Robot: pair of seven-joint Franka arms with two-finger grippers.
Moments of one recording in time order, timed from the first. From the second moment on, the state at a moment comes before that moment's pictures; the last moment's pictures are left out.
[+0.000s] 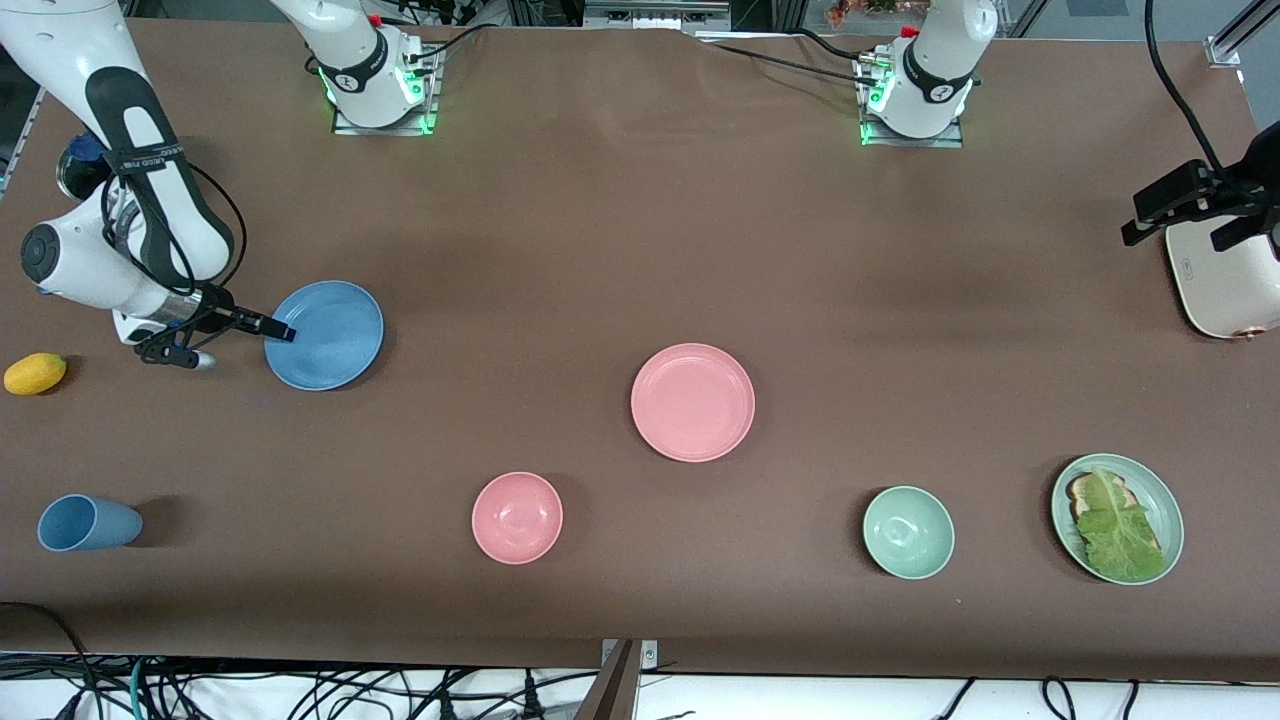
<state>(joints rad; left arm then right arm) 0.05 0.01 0.00 -1.51 -0.07 1.51 0.06 -0.12 0.39 -0.14 -2.23 0.39 2.44 -0.31</state>
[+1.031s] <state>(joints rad) 0.03 0.00 -0.01 -1.51 -0.07 1.45 0.02 -0.13 0.40 -0.14 -2.12 0.49 2.24 -0.49</state>
